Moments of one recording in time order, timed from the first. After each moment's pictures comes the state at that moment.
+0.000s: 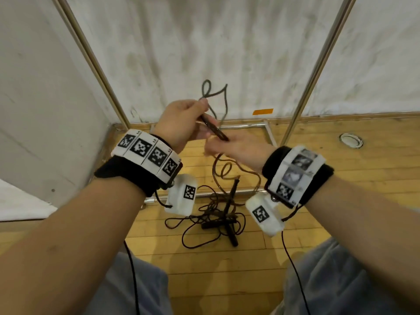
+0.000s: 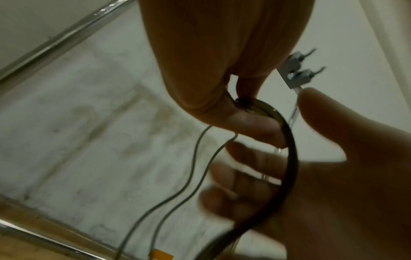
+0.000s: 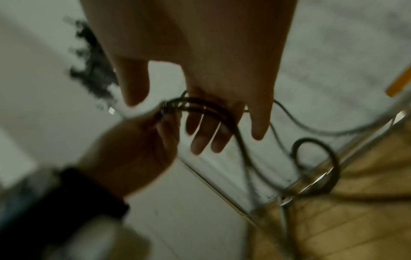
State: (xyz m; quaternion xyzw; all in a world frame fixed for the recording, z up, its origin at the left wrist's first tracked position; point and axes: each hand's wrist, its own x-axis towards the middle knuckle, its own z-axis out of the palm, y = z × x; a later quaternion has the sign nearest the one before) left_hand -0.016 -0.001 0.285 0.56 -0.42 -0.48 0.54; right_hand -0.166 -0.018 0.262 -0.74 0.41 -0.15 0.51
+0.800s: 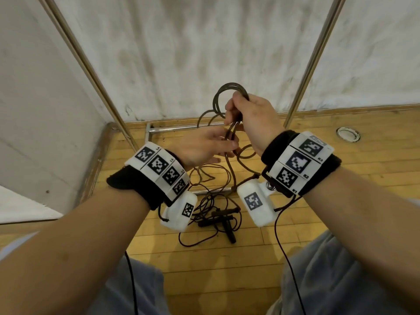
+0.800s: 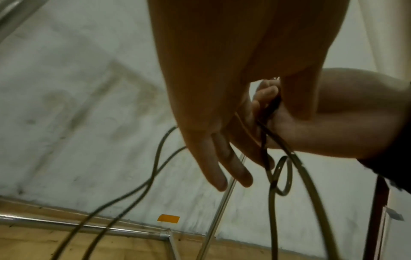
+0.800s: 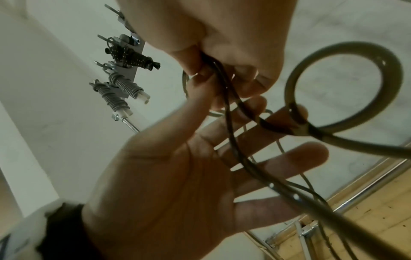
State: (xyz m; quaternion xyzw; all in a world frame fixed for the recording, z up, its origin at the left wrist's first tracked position) left_hand -0.045 0.012 0.262 0.57 -0.56 -0.54 0.28; right_hand -0.171 -0.030 0.283 -0.60 0.44 -0.43 0.52
